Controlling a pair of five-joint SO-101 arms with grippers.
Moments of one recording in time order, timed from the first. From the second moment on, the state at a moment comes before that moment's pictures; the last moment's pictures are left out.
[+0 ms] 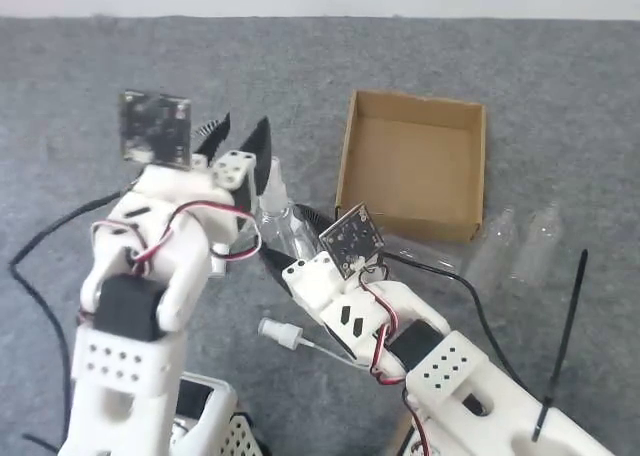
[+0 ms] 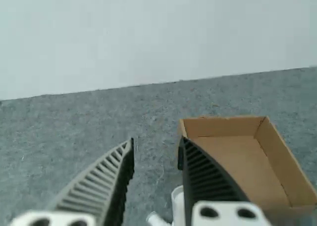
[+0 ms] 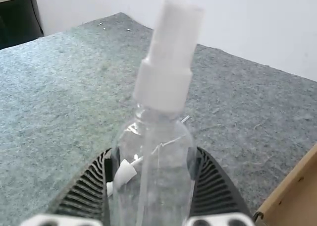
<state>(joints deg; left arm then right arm) 7.1 -53.9 36.4 54.2 7.1 -46.7 -51.4 77.5 -0.6 -3.7</state>
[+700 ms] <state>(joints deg) 6.5 -60.1 41.6 58.9 0.9 -46.7 -51.3 77.6 -0.5 -3.7</state>
